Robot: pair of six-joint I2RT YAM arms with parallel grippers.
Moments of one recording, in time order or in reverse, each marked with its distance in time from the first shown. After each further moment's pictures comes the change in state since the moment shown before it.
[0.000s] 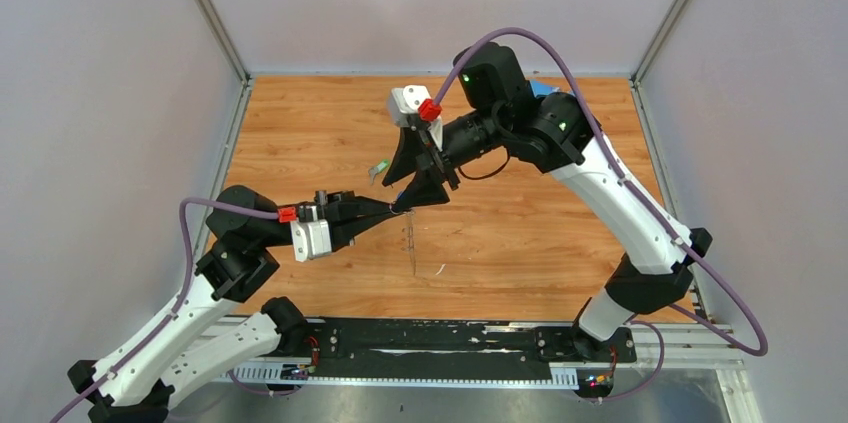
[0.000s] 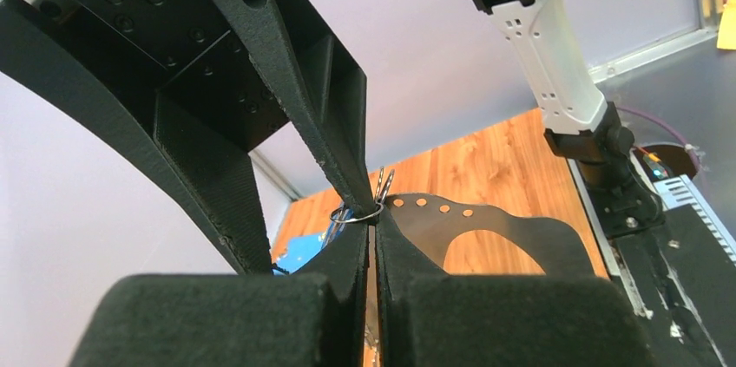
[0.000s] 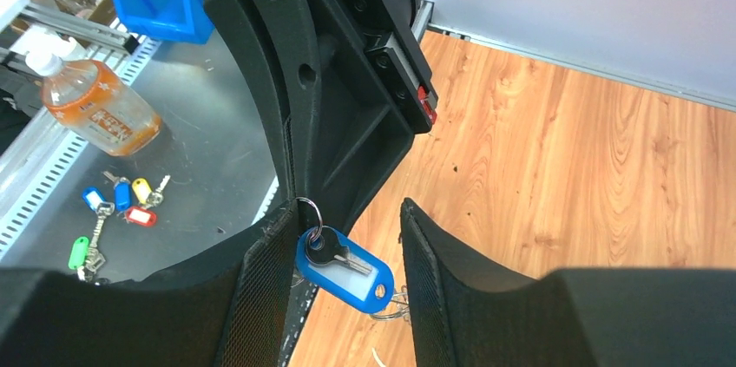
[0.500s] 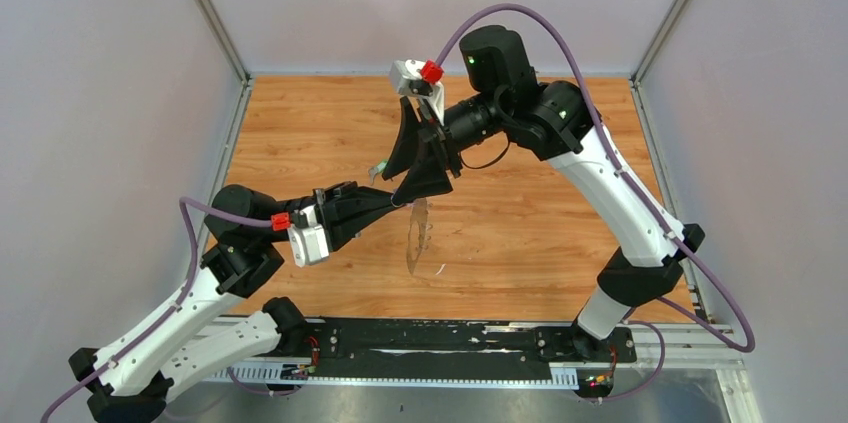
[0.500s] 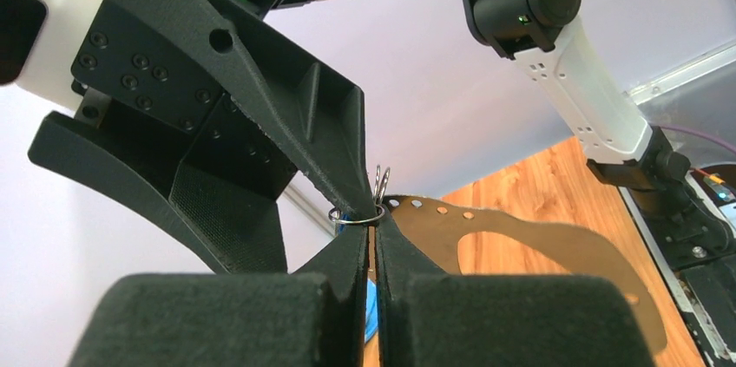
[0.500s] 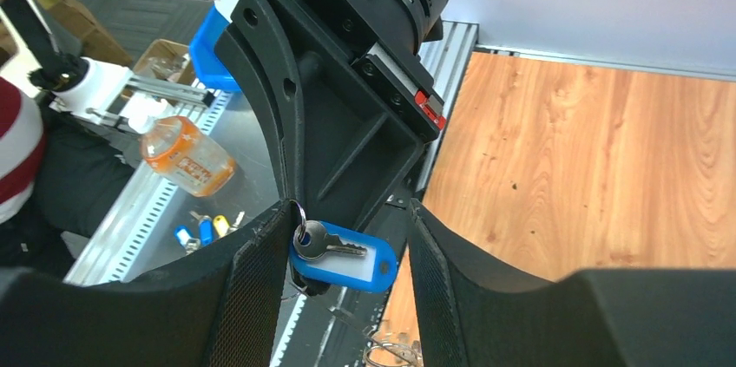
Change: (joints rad) left arm -0.042 0.050 0.020 0.145 -0.020 0.062; right arm -0.051 0.047 0.087 0.029 -0.116 0.234
